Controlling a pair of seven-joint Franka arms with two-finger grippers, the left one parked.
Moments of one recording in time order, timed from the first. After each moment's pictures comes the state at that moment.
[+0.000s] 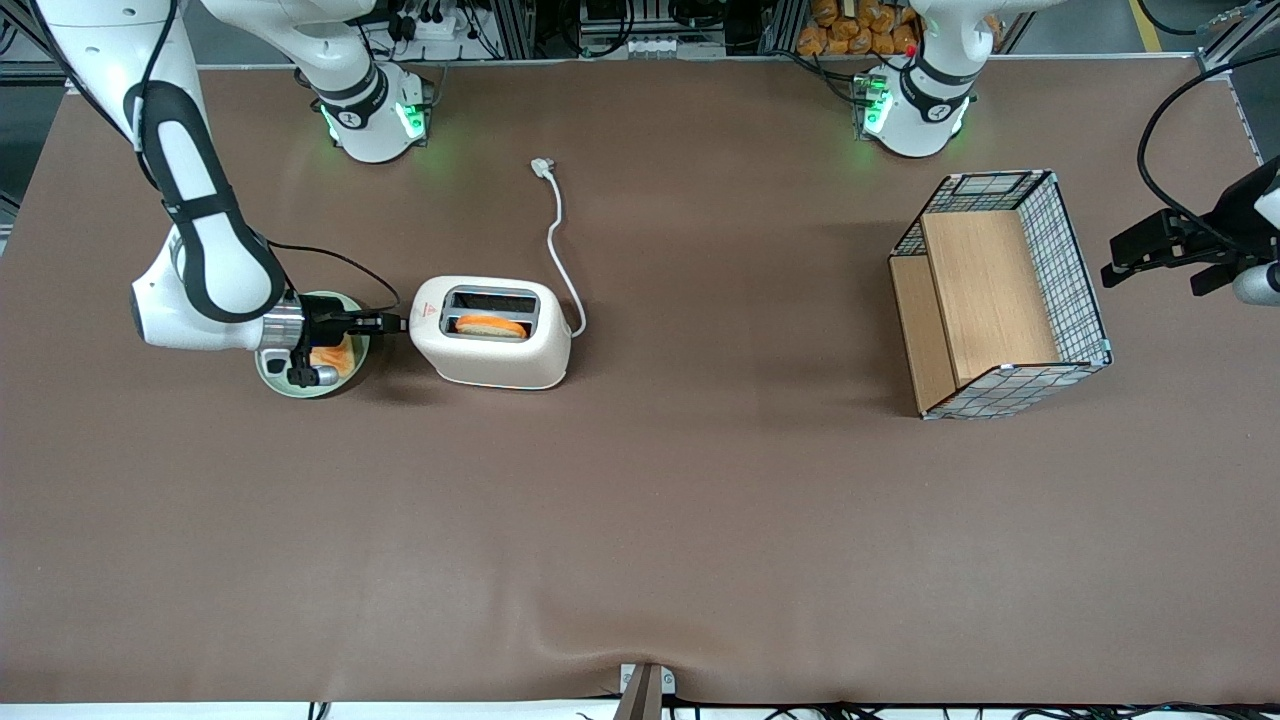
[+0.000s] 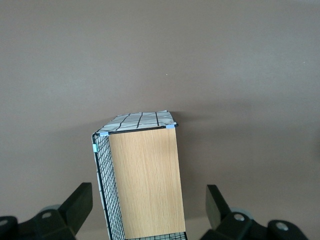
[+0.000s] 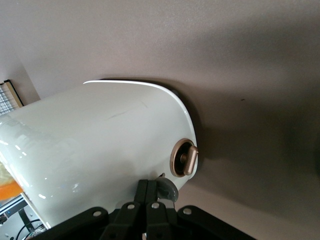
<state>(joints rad) 0.08 0.31 -0.10 -2.23 0.88 1.99 -0.48</state>
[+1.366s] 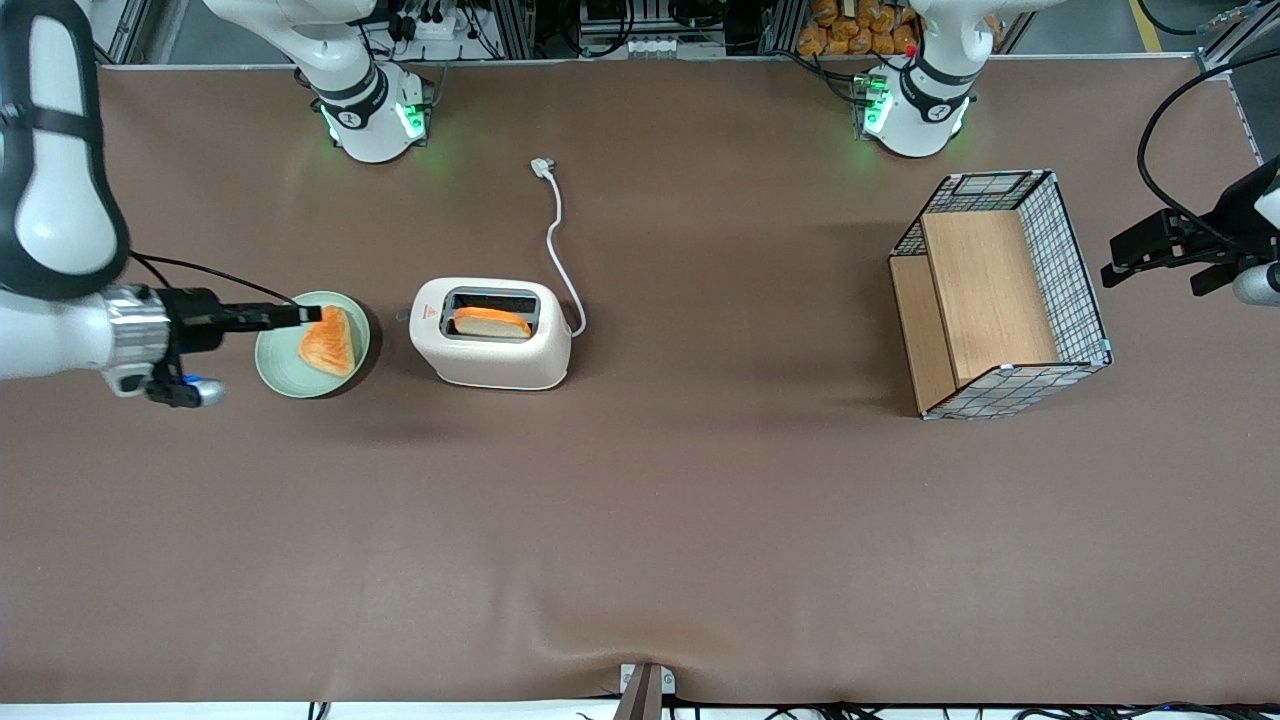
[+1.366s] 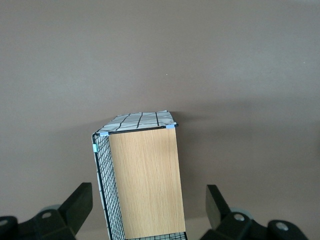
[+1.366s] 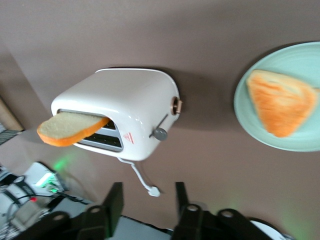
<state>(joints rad) 0.02 0.26 -0.12 -1.65 0.44 1.42 -0.06</state>
